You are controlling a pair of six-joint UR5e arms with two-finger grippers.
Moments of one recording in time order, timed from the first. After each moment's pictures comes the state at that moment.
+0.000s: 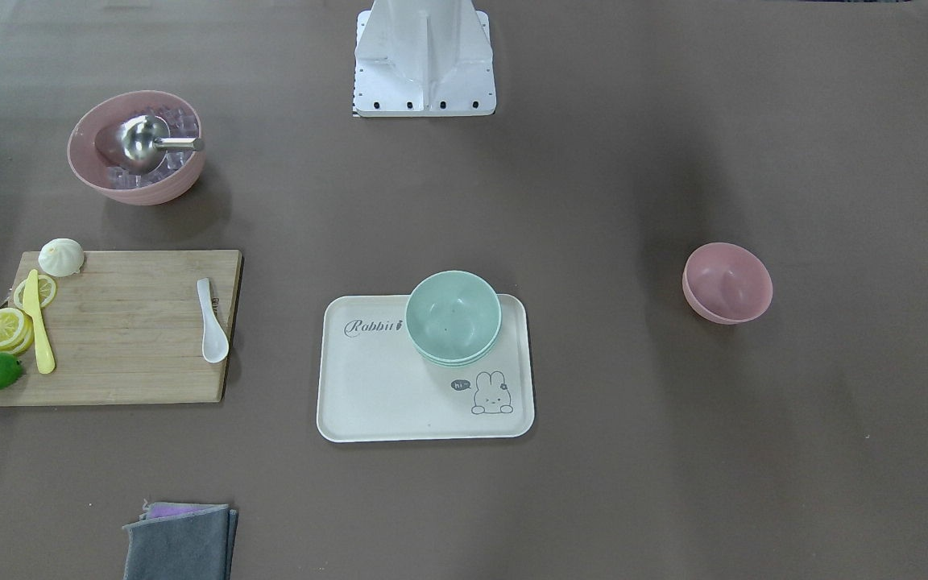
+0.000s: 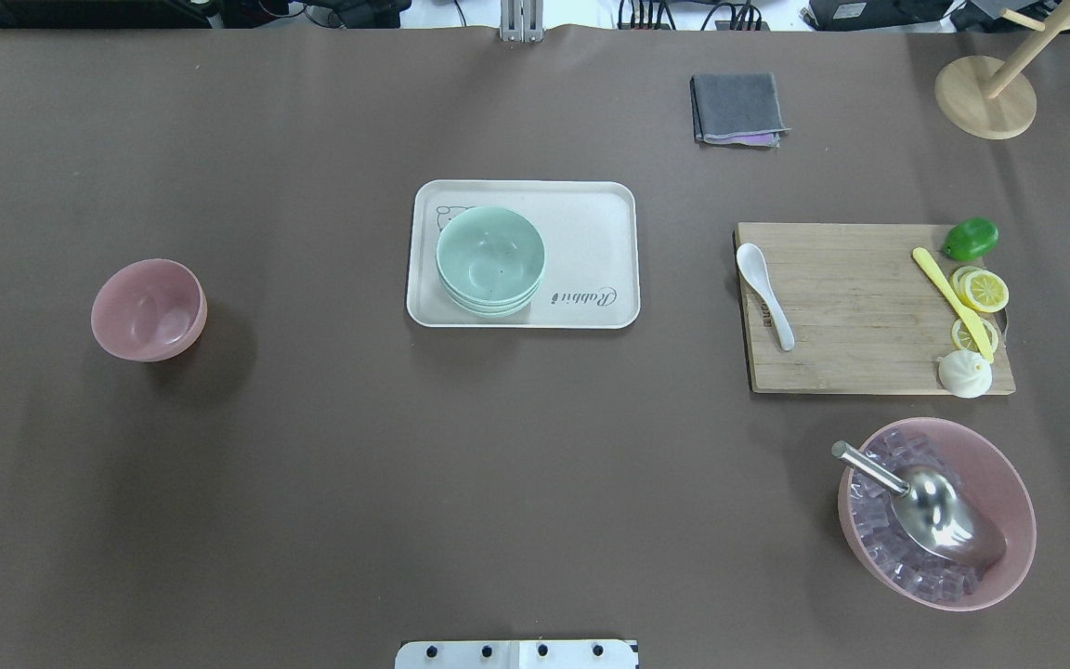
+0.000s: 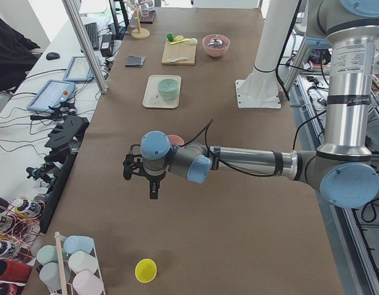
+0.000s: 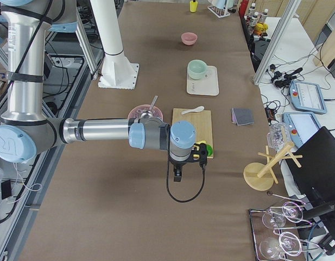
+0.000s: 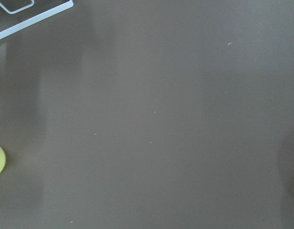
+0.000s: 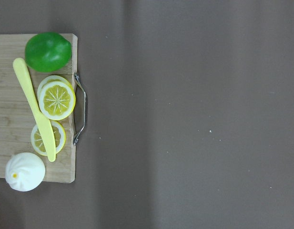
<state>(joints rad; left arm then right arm) -1.45 -1.59 -1.64 -1.89 -2.44 -0.43 1.58 -1.69 1.77 -1.68 2.45 -0.05</state>
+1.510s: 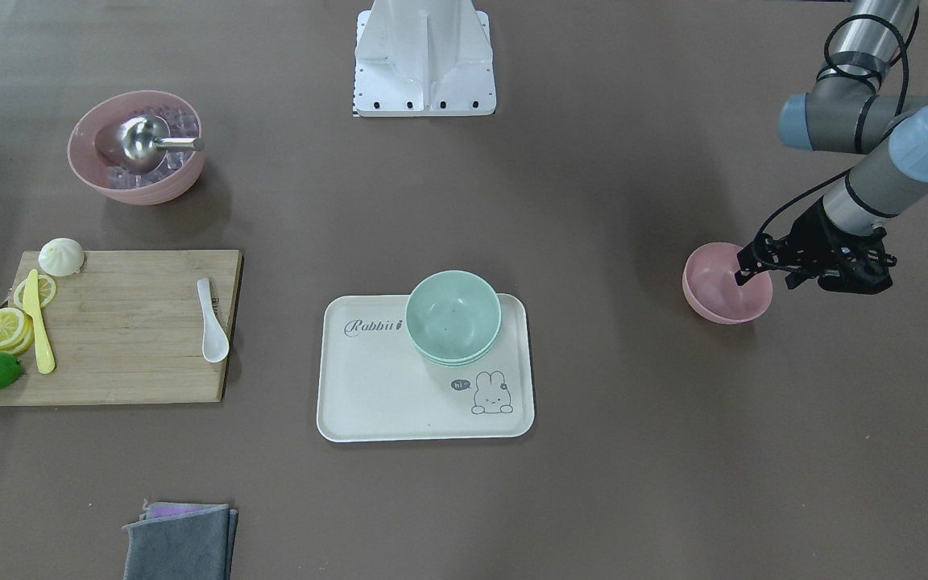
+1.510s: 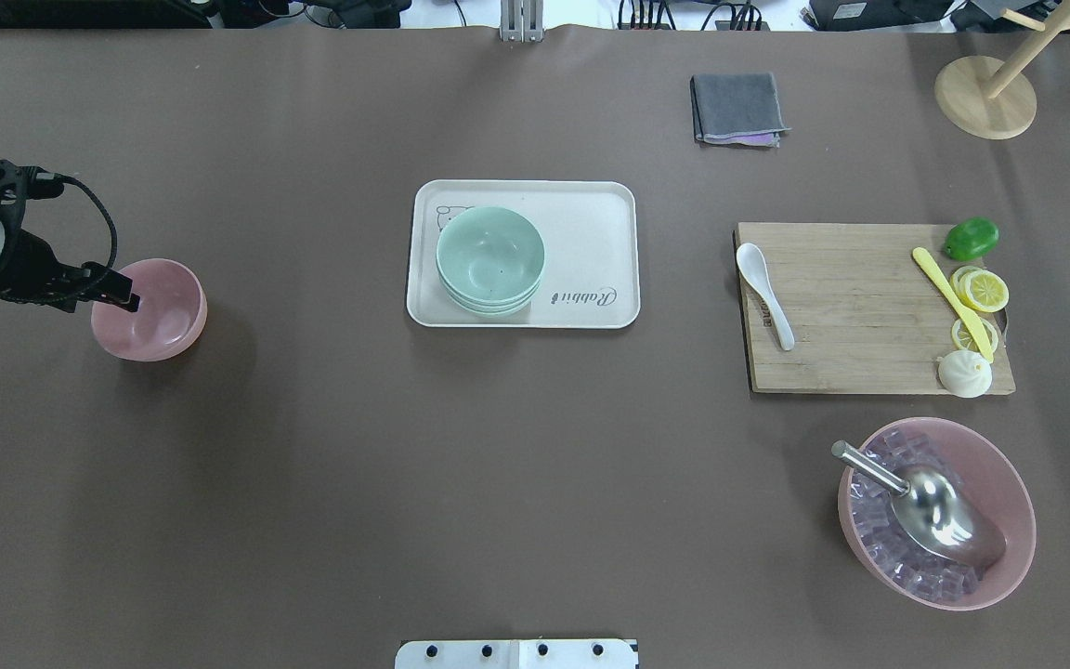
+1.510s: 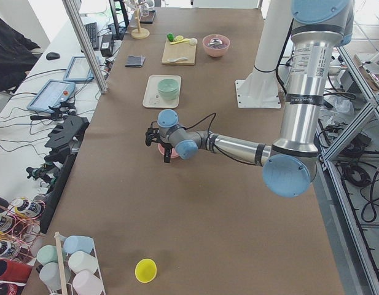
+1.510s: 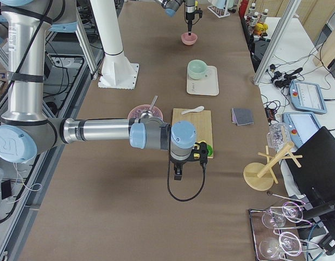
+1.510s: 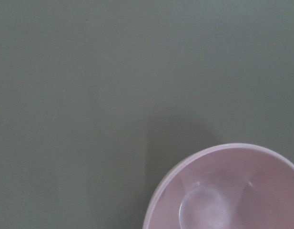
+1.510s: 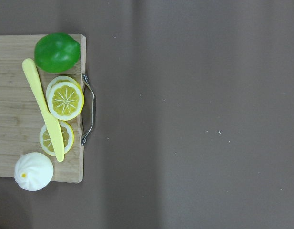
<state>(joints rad) -0.96 -1.67 -1.58 -2.19 -2.22 -0.86 1.58 -1.69 1.77 -1.68 2.47 -0.04</state>
